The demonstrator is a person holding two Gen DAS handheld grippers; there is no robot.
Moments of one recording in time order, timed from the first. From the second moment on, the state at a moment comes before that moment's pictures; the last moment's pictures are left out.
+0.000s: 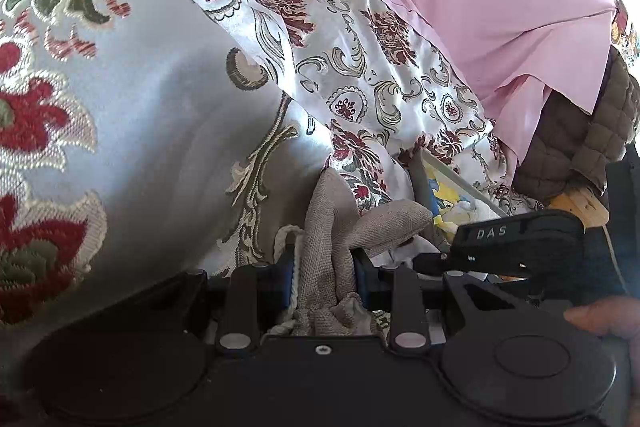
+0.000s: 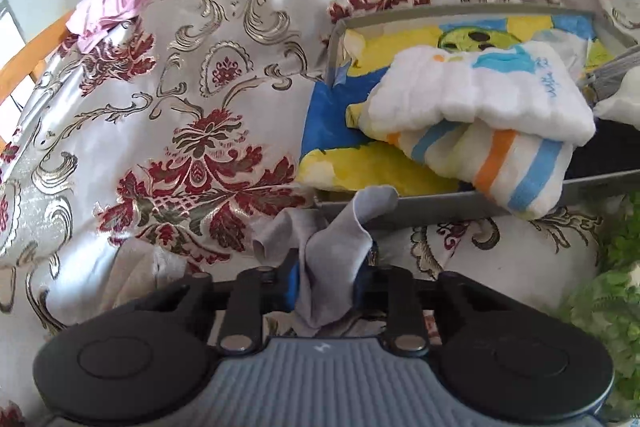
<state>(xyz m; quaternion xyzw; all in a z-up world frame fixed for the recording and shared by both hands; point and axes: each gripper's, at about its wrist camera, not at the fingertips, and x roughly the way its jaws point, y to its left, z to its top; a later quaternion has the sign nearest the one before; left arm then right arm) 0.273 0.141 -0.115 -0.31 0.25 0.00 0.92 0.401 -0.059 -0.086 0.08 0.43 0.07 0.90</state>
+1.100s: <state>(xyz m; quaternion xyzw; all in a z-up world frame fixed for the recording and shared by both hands) 0.274 0.114 -0.091 -0.26 0.20 0.03 0.94 0.306 -0.119 -0.045 0.00 0.22 0.21 0.95</state>
